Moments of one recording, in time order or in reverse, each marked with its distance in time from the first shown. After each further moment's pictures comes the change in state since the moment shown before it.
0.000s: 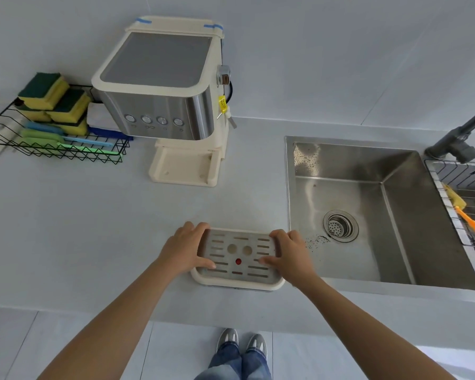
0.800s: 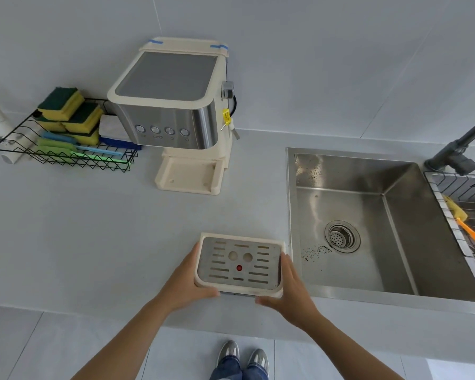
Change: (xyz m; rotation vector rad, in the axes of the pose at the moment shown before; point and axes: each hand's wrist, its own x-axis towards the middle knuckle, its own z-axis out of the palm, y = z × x) left_hand -0.041 -0.007 0.038 -0.689 0.035 0.061; right_hand -0.041 0.026 0.028 0.237 -0.088 -0.168
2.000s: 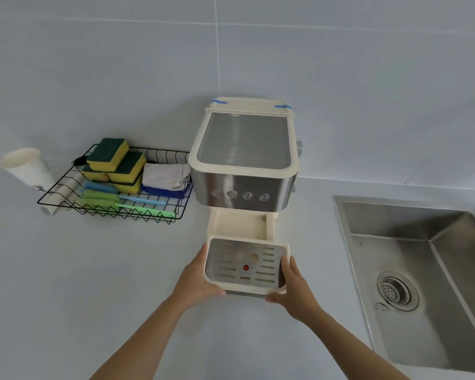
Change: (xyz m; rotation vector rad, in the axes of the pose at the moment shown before) left_hand 0.076 -0.028 -0.155 0.084 0.132 0.021; right_hand 0.134 -0.124 0.045 -0.023 0.020 -0.017
